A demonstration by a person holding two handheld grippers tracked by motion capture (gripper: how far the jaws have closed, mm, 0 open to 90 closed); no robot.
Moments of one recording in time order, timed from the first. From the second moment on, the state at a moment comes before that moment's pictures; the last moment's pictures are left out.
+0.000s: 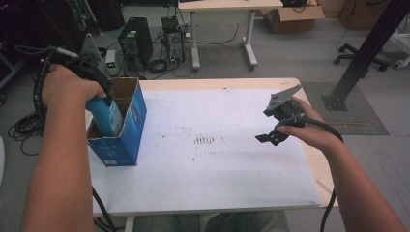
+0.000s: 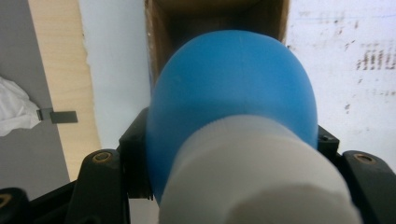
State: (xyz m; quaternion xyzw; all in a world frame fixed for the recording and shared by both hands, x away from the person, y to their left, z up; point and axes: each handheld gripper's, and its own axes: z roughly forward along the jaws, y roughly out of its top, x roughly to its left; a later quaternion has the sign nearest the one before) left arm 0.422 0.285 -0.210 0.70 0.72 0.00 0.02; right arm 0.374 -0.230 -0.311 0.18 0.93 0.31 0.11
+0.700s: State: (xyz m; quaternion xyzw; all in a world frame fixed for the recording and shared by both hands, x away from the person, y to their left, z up) left arm 0.428 0.279 -0.261 0.70 0.72 -0.01 0.02; right arm 0.374 -0.227 -0.316 0.18 0.93 0.31 0.11
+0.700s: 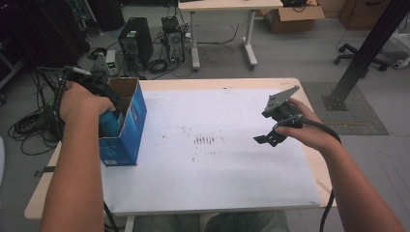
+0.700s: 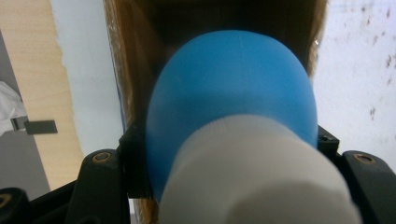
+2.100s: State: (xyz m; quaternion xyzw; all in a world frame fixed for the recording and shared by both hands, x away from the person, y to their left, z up) left arm 0.431 0.280 -0.303 0.70 0.72 -0.03 0.01; right arm 0.372 -0.232 -0.327 0.18 0.93 0.31 0.10
